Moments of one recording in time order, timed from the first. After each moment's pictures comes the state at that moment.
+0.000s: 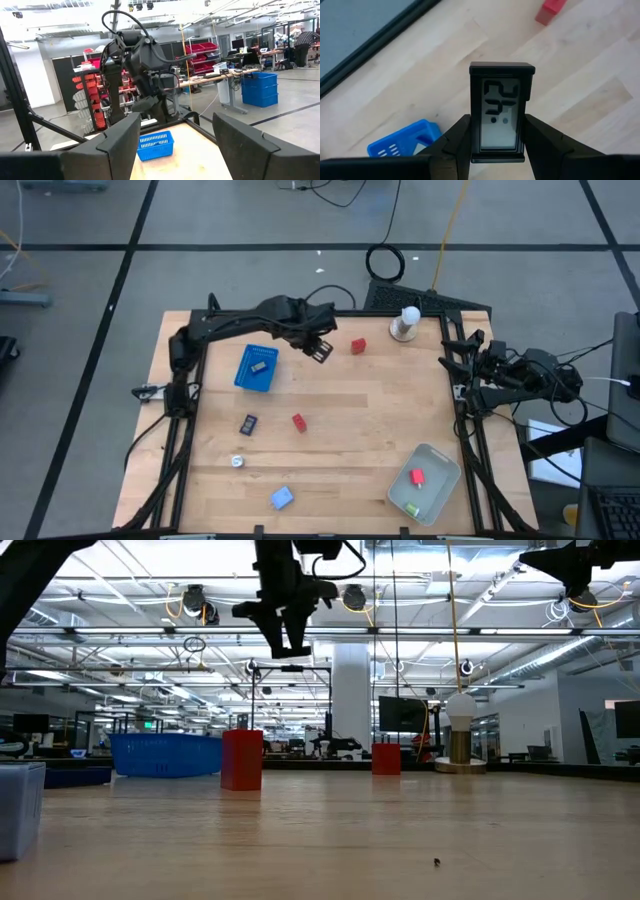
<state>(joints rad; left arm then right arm) 0.26 1.98 2.04 -1.37 -0.23 -0.64 0.17 0.01 0.49 -0.28 0.48 0.09</state>
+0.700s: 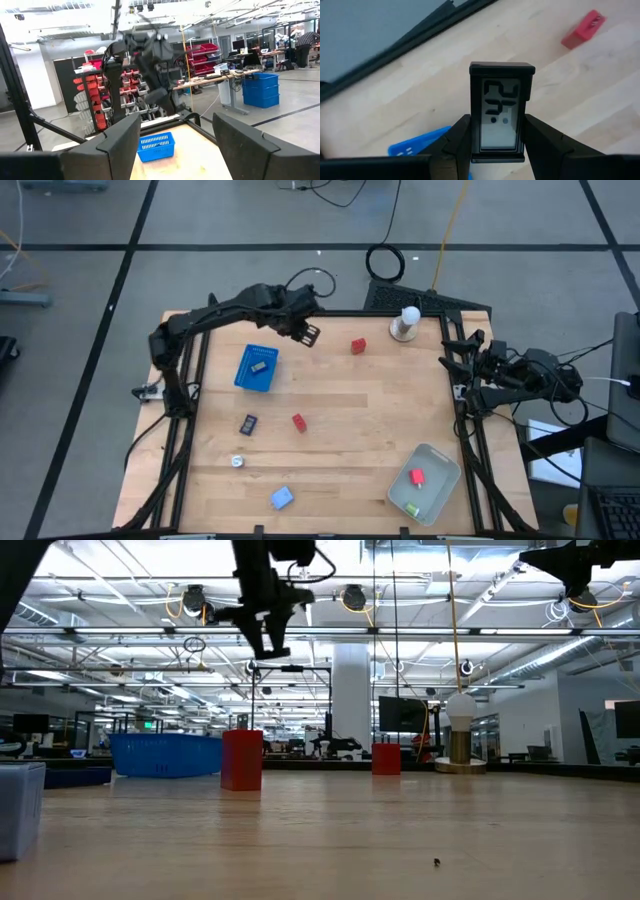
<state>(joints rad) 0.37 1.83 1.84 -1.26 -0.23 -0.64 0.17 0.00 0.49 -0.27 0.47 0.09</state>
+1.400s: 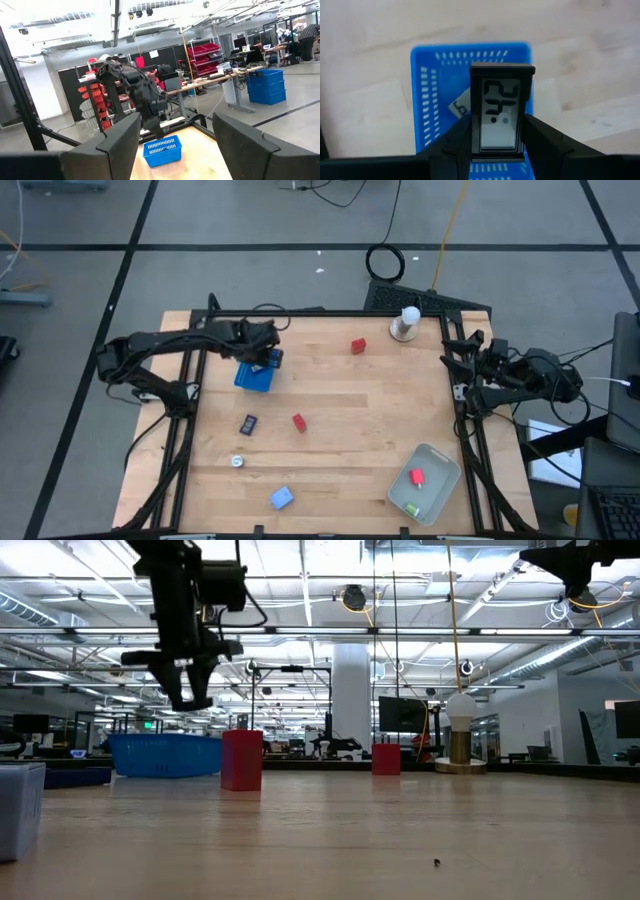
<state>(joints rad) 0.39 1.42 1.03 -0.92 -0.19 -0.93 0.17 0.01 0.49 -0.25 0.47 0.15</state>
